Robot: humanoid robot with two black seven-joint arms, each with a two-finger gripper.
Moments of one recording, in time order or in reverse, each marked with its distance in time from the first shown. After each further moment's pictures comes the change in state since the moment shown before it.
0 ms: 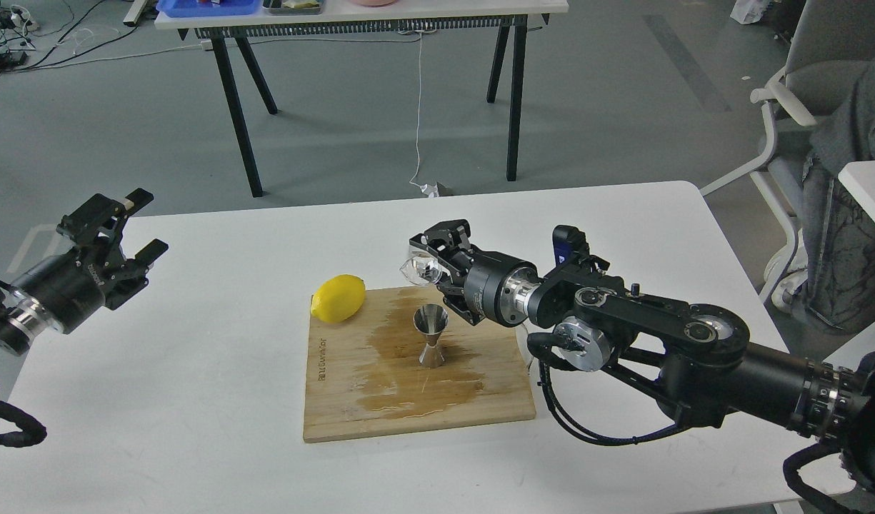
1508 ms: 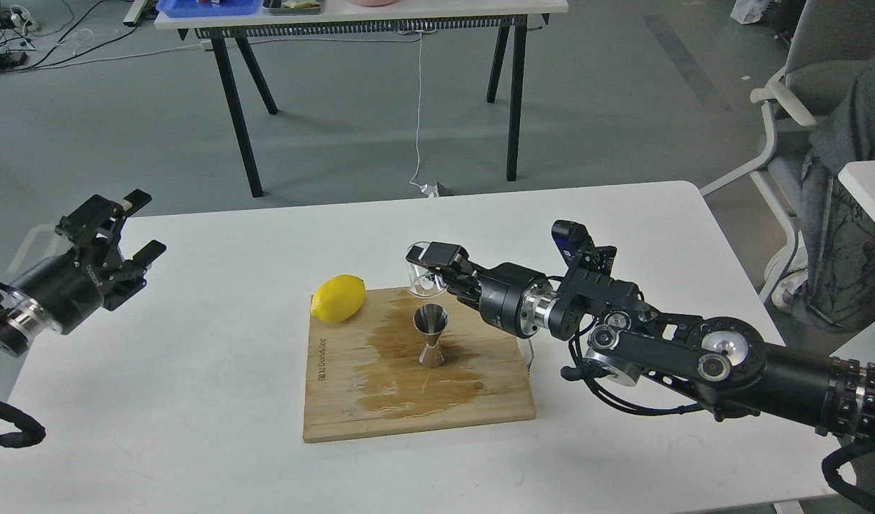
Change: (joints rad) left arm -0.002 -0.002 0.001 0.011 0.000 0.000 0.000; right arm 0.023 -0.081 -0.123 -0.001 -0.337 0.106 0.192
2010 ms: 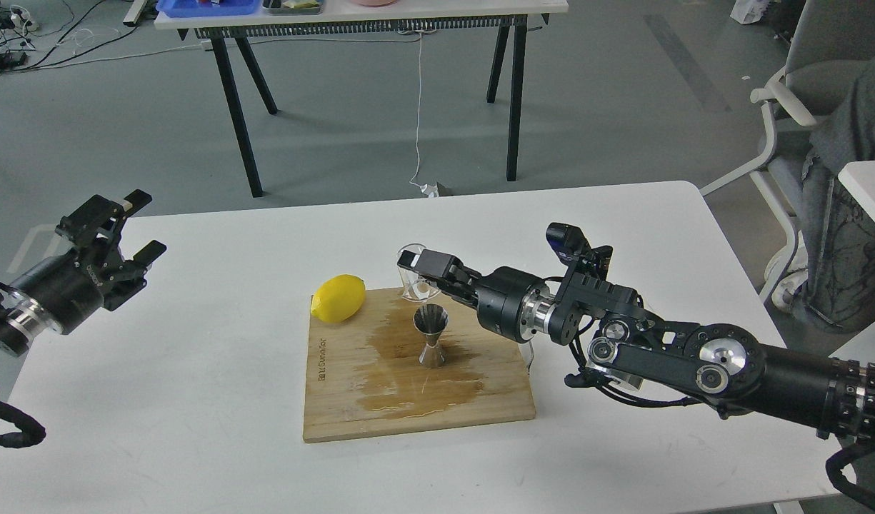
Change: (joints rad) left arm 0.000 0.000 0.000 0.000 0.000 0.000 0.000; right arm 0.006 -0.005 -0.031 -0.001 -0.111 0.000 0.065
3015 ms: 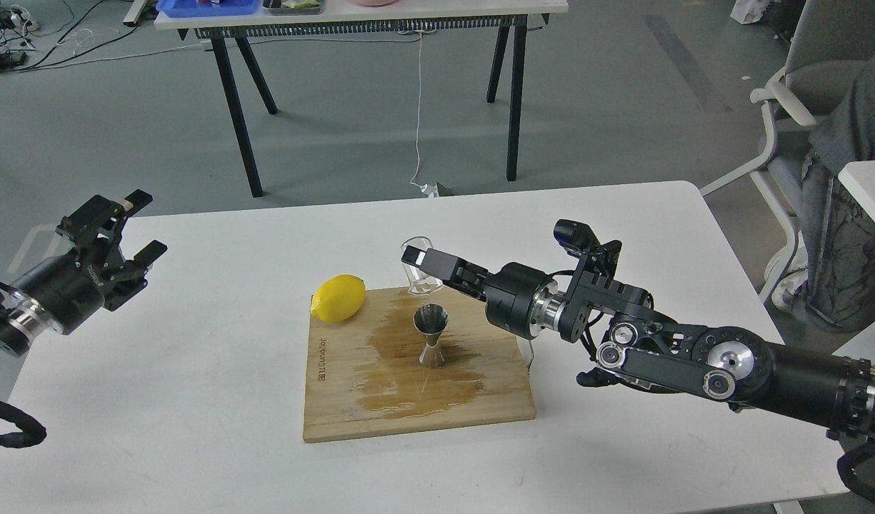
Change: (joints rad) left arm 0.000 -0.001 0.000 0.000 0.000 0.000 0.000; right arm 0.003 -0.026 -0.009 -0.007 -0.093 -0.015 0.073
